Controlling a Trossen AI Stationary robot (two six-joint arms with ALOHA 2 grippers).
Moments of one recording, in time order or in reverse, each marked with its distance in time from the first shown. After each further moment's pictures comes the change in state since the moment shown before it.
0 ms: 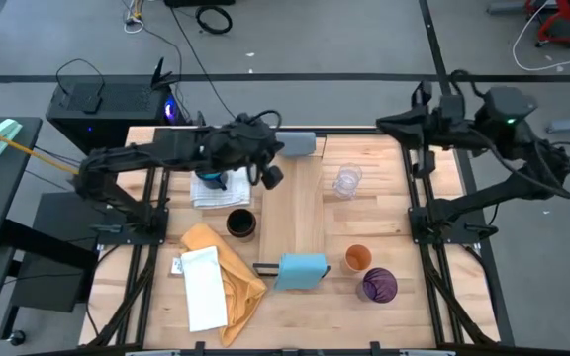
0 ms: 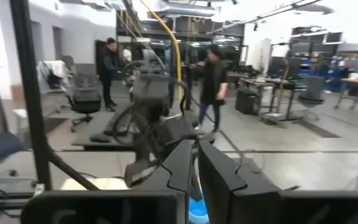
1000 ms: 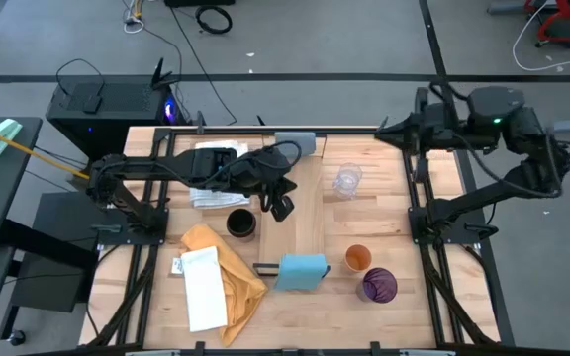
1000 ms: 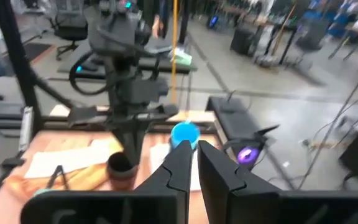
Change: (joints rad) left arm -0.109 0.087 0.000 -0.028 0.220 -0.252; right arm 0.000 0.069 0.142 -0.397 0.027 -0.017
